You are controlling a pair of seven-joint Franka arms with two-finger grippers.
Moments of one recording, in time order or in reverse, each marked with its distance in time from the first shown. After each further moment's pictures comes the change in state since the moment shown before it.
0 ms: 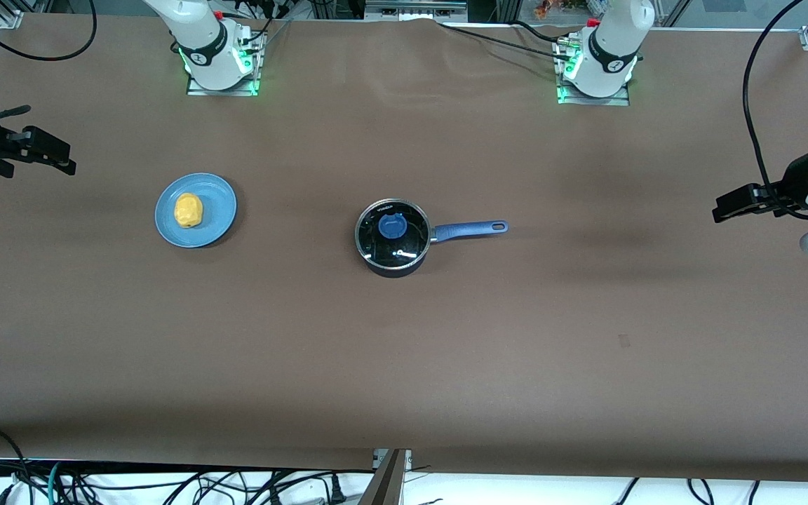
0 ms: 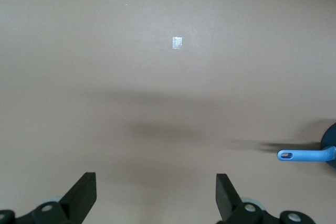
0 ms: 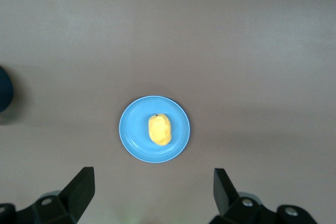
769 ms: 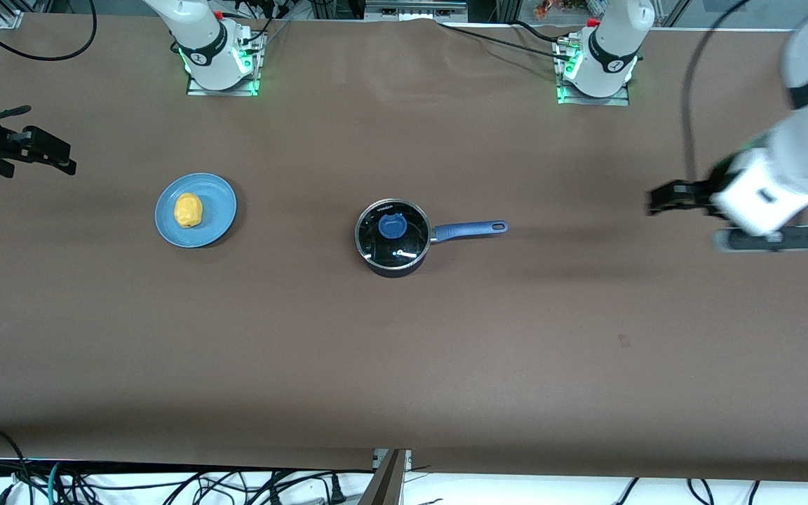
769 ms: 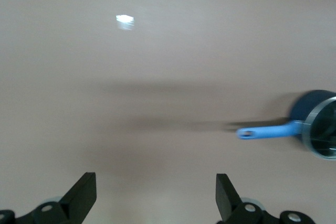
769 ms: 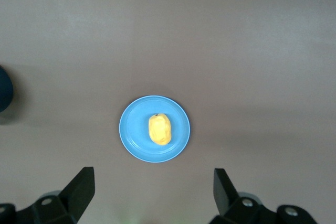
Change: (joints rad) left arm -0.170 0.028 -0.015 -0.043 -0.096 0.025 -0.122; right arm 0.000 0.000 0.000 -0.001 0.000 -0.001 0.000
